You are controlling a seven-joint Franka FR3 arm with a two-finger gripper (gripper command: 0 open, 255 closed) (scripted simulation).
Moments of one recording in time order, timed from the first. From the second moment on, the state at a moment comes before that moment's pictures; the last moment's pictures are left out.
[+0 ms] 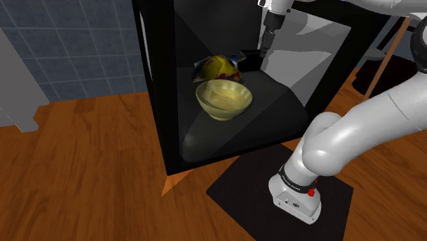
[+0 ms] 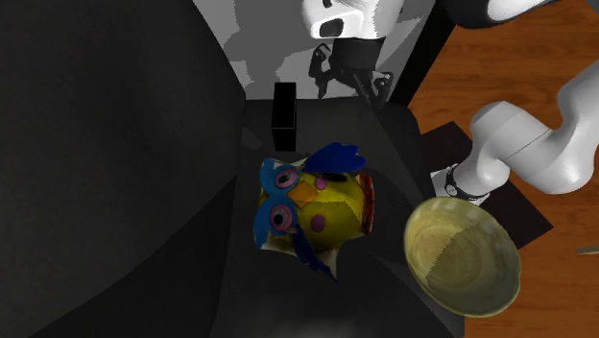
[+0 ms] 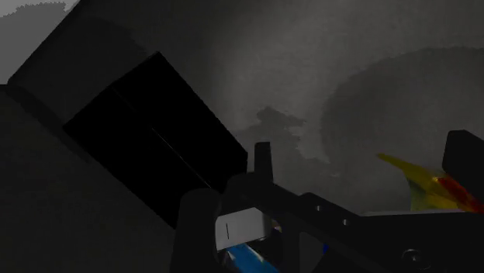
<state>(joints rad) 0.13 -0.45 -0.54 -2.05 -0.18 1.70 -0.89</state>
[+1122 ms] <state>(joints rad) 0.16 0.07 -0.80 -1.73 0.05 1.77 -1.54</state>
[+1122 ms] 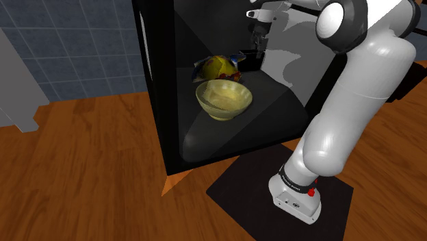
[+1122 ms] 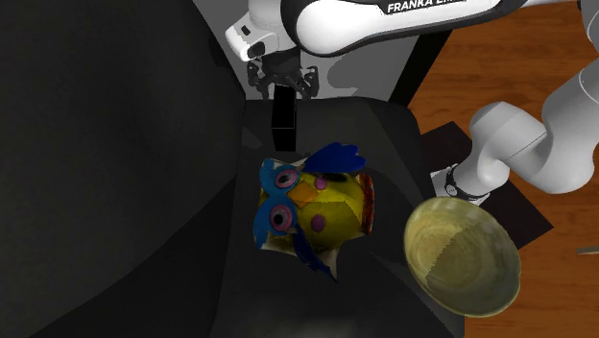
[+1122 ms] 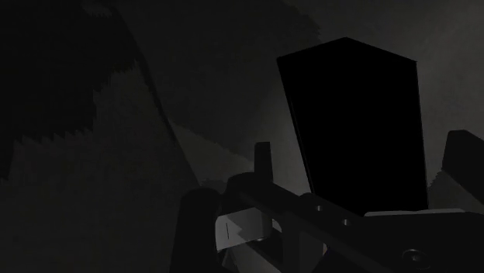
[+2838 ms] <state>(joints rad) 0.16 0.08 -0.80 -1.65 0.06 1.69 -1.54</state>
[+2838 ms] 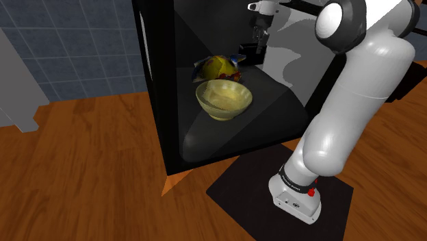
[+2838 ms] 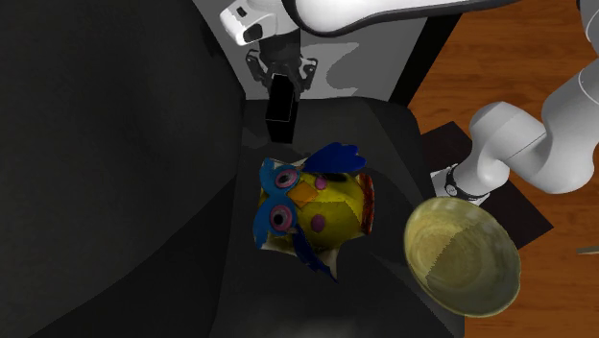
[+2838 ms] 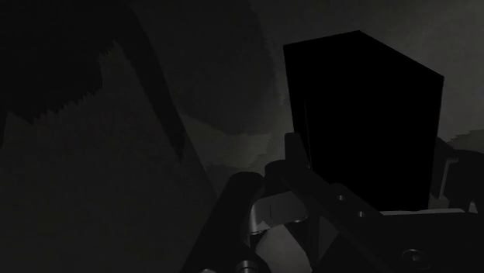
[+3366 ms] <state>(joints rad) 0.14 0.11 -0.81 -1.52 0.08 1.58 -1.56</state>
